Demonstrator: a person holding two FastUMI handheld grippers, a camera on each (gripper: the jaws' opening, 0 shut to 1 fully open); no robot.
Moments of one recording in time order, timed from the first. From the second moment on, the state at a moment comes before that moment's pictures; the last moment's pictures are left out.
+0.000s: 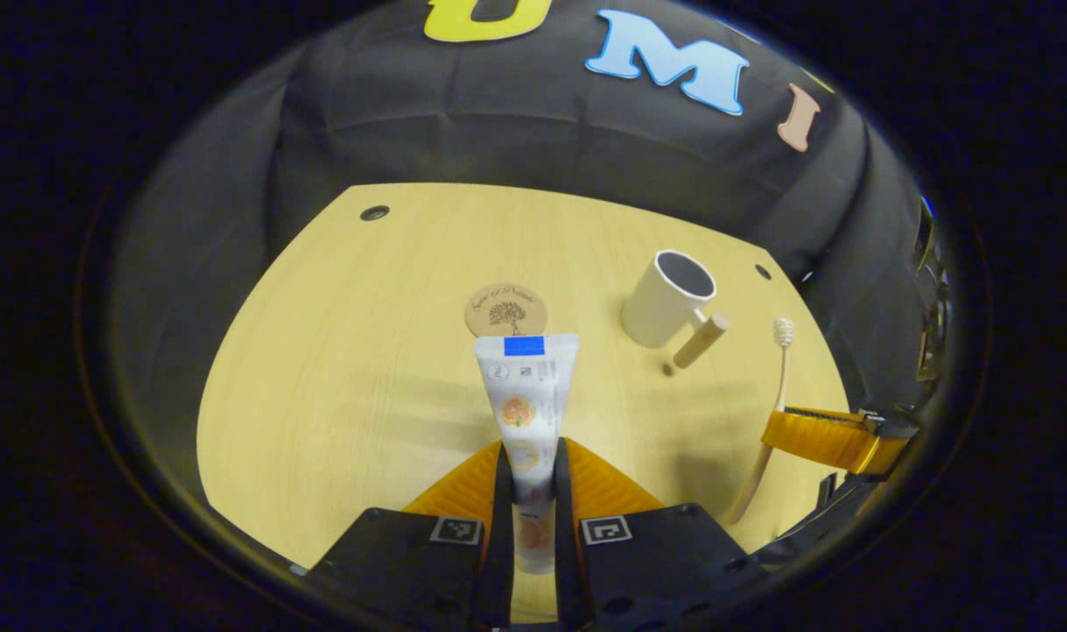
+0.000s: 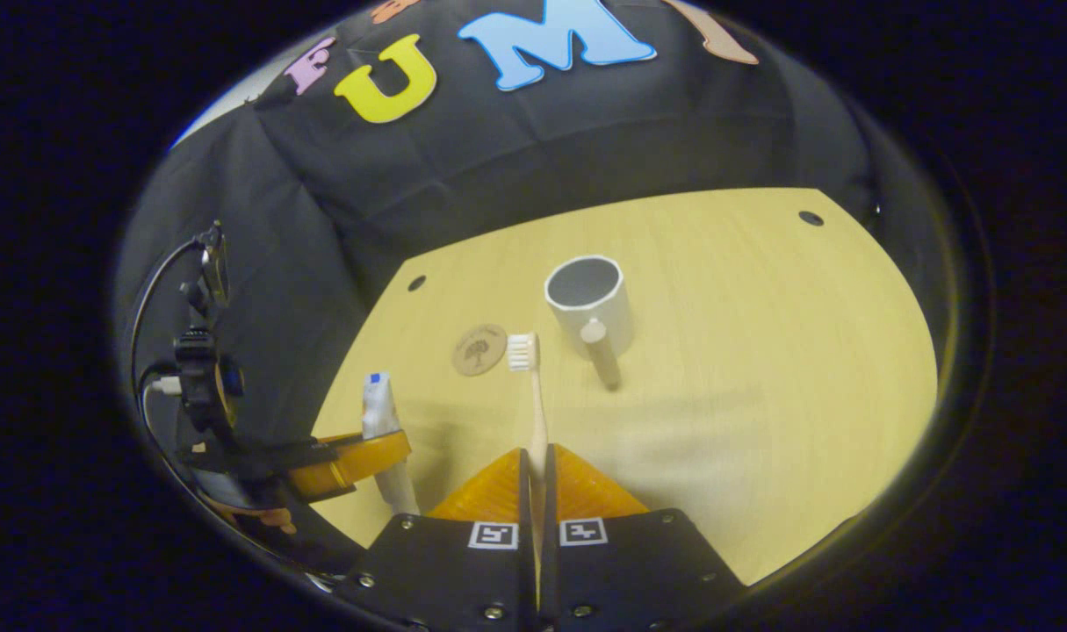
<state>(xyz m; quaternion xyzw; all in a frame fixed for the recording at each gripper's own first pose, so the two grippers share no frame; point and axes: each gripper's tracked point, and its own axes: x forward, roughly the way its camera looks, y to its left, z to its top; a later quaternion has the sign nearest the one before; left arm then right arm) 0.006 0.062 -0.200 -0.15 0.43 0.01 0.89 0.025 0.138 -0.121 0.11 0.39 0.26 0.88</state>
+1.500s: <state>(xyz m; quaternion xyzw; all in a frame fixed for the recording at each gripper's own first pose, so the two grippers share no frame) 0.052 0.073 -0.128 -0.22 0.28 0.09 0.93 0.232 0.172 -0.090 0.05 0.16 0.27 0.95</state>
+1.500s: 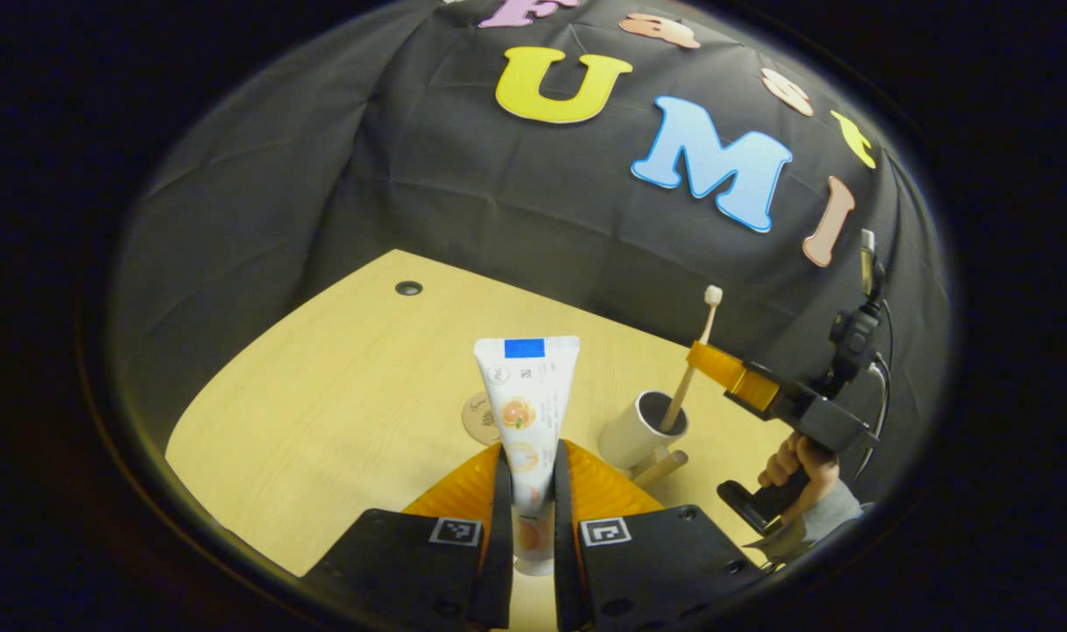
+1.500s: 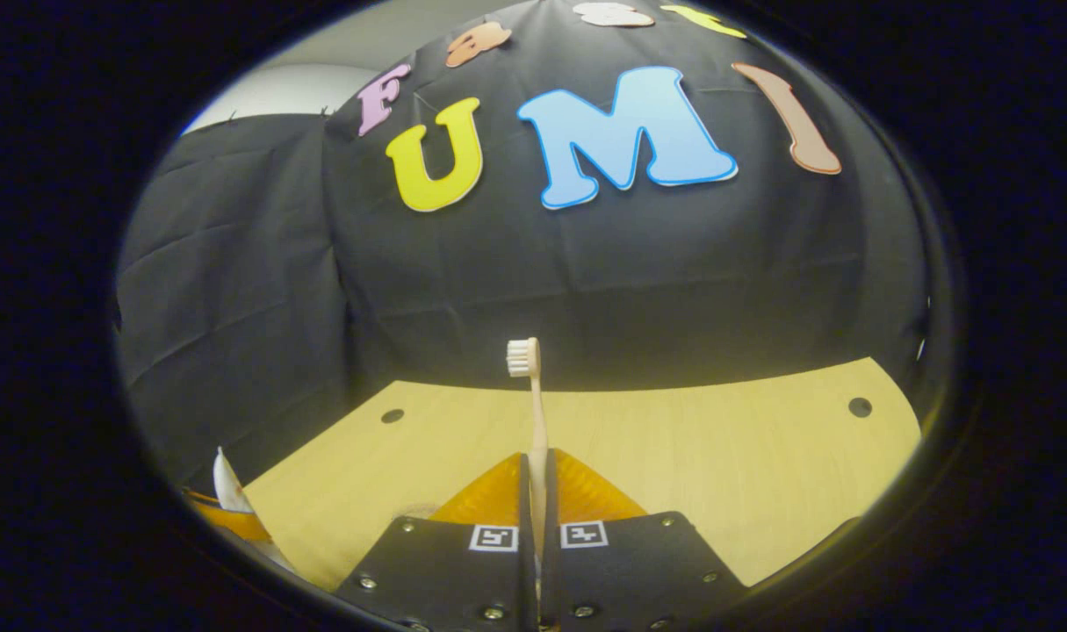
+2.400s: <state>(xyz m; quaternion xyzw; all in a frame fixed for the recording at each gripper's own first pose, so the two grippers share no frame) 0.105 0.038 -0.113 -0.24 0.24 0.03 0.94 0.199 0.116 -0.087 -0.02 0.17 0.24 0.95</state>
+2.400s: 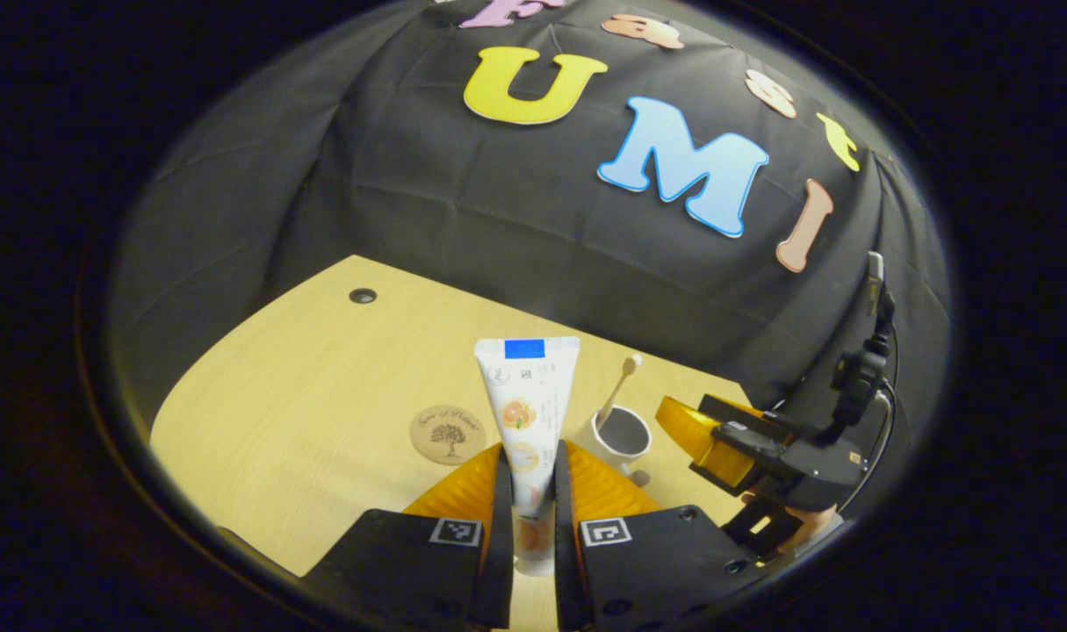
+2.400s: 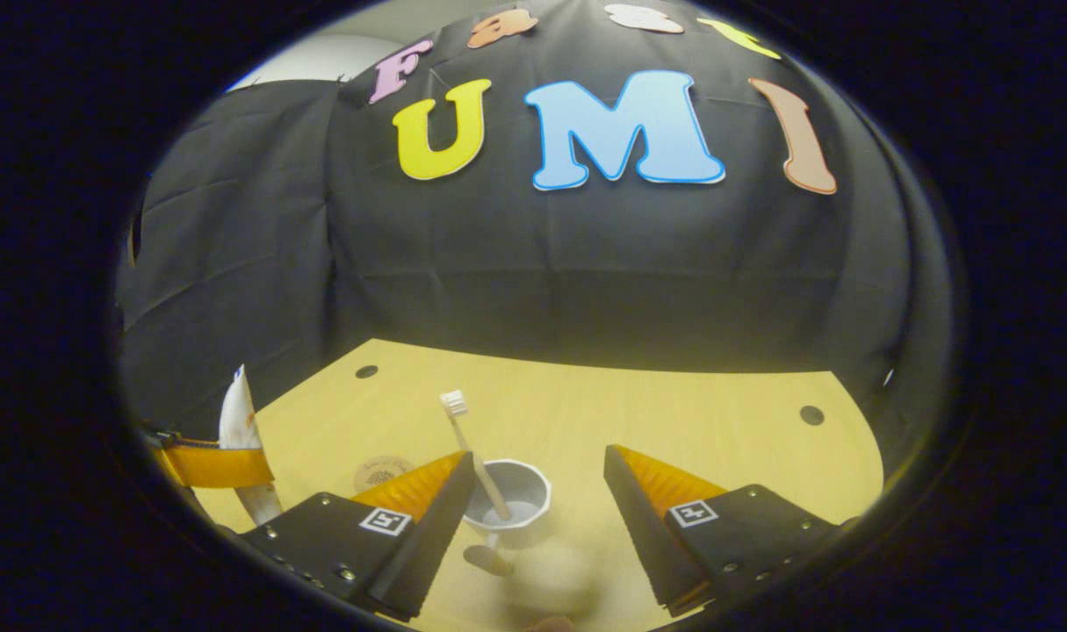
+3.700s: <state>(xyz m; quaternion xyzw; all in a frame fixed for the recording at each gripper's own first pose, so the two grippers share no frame) 0.256 -0.026 -0.118 -0.25 0.02 -0.01 0.97 0.126 -0.003 -0.133 0.04 0.31 0.16 0.94</state>
